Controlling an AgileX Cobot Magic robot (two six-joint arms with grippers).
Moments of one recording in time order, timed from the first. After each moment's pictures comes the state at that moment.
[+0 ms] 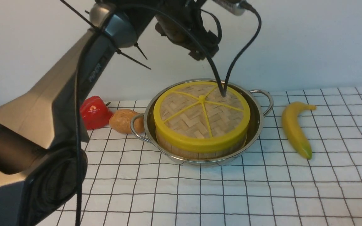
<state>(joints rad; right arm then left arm) -0.02 0.00 0.01 0.04 0.30 0.15 -0.50 2.26 -2.52 0.20 1.23 0.20</state>
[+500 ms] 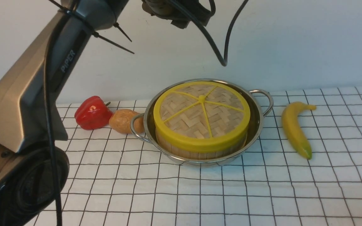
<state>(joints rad) -0.02 0.00 0.01 0.04 0.30 0.15 -0.50 2.20 -2.53 0.26 1.23 0.05</state>
